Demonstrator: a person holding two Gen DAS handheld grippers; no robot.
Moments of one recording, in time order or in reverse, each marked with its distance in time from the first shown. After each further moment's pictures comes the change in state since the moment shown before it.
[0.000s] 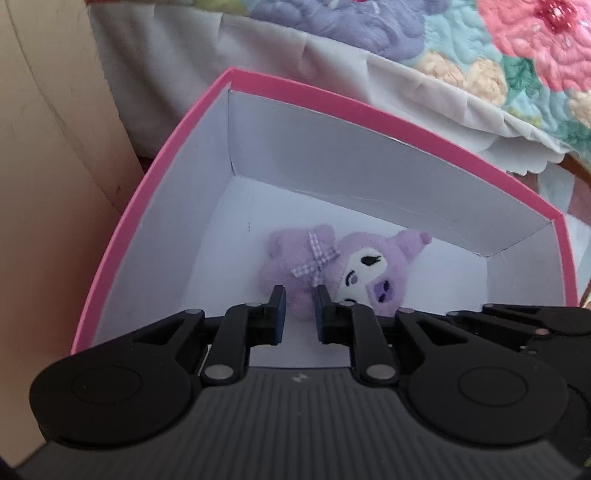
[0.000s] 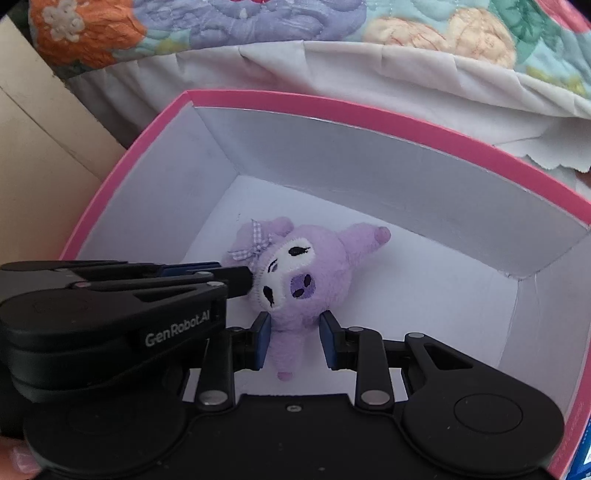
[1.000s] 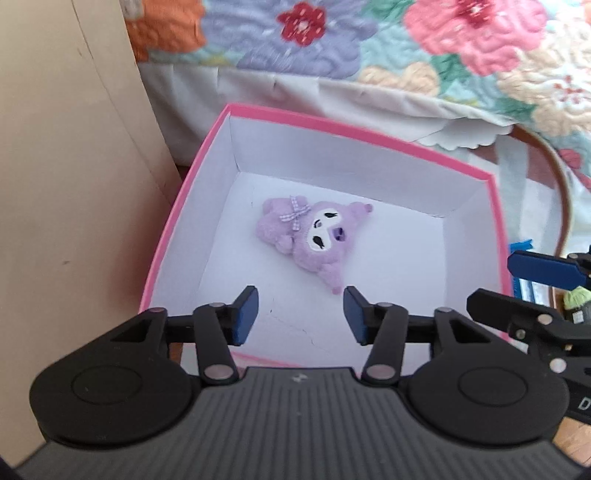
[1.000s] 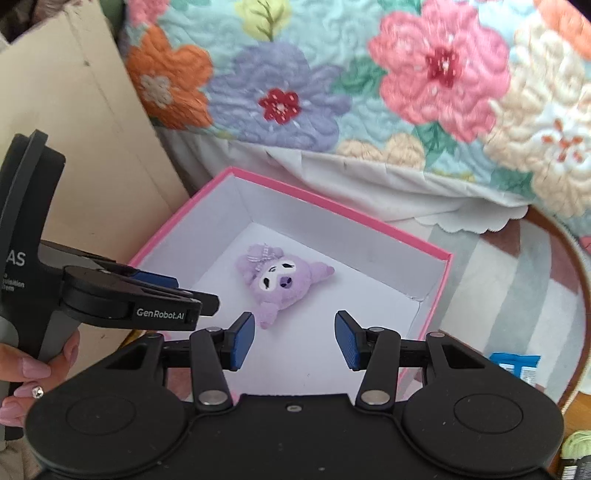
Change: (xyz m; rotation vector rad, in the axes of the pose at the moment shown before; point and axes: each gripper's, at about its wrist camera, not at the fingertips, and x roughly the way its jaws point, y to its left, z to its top) left arm -0.105 -0.032 -0.025 0.113 0.011 0.077; right arm -0.161 -0.005 -0.047 -0.148 -0.180 -0.029
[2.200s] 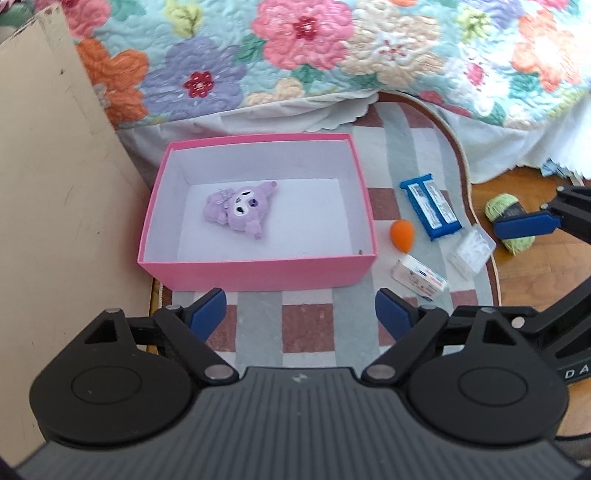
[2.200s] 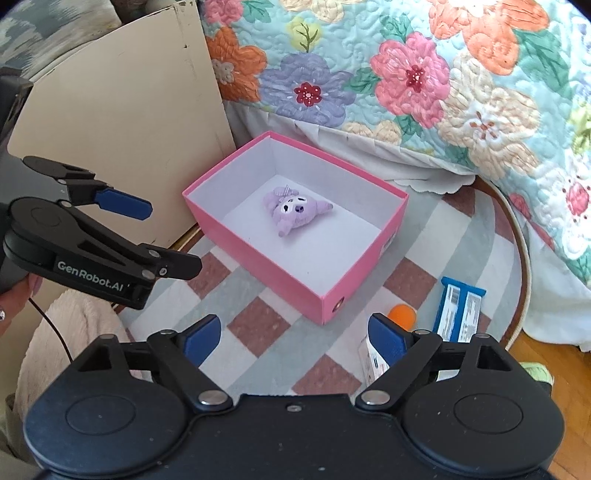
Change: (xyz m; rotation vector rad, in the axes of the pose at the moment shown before) left arm -0.144 -0.072 -0.090 0.263 -0.075 -0.049; right arm -0.140 0.001 -0.080 -0.104 0.065 0.023
